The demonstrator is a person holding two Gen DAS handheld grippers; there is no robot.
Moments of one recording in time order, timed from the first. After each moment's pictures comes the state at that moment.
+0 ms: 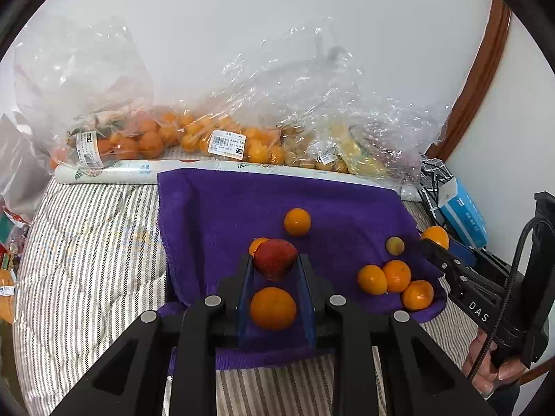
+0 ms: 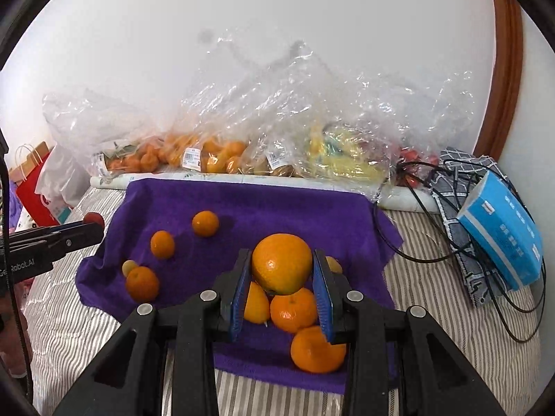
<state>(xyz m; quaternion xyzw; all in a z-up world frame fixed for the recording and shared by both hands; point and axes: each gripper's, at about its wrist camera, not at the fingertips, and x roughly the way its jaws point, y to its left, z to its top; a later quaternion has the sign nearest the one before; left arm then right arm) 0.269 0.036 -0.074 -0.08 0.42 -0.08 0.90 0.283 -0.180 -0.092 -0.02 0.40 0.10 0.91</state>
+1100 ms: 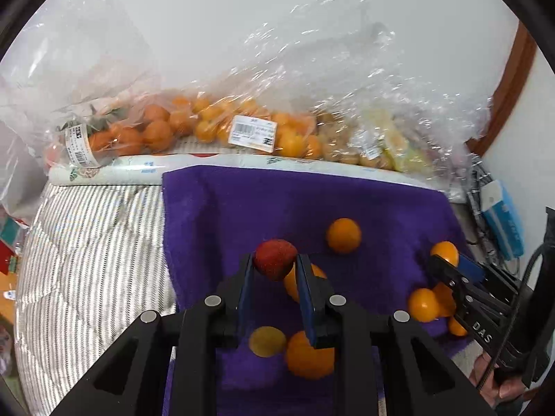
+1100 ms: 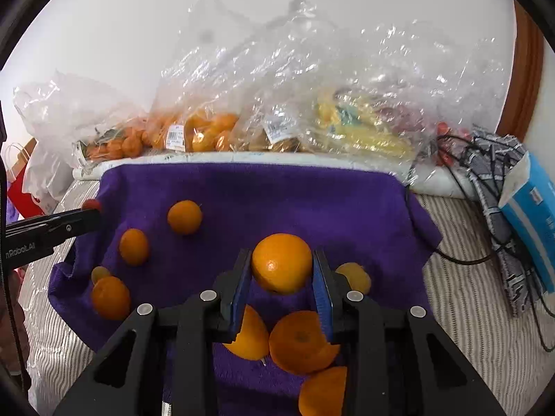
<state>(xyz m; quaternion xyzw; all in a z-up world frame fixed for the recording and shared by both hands) 0.327 0.042 -0.111 -0.06 0.45 -0.03 0.89 0.330 -0.170 -0.141 0.00 0.44 0.10 0.89</state>
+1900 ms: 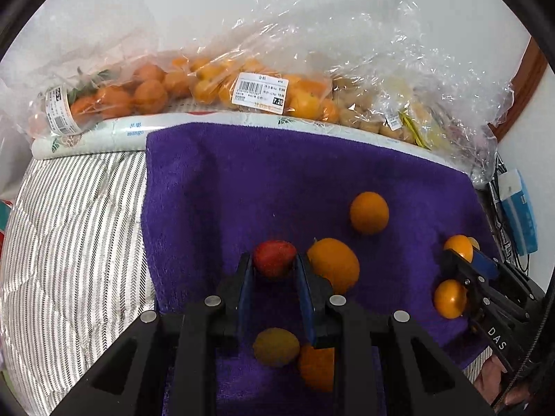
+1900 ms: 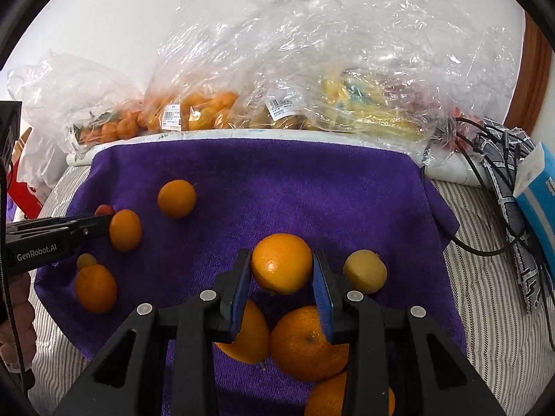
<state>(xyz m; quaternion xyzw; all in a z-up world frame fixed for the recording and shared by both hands) 0.344 0.042 -0.150 -0.07 0.50 -0.03 0.87 0.338 -0.165 -0.159 -0.01 0.45 0.11 0.89</state>
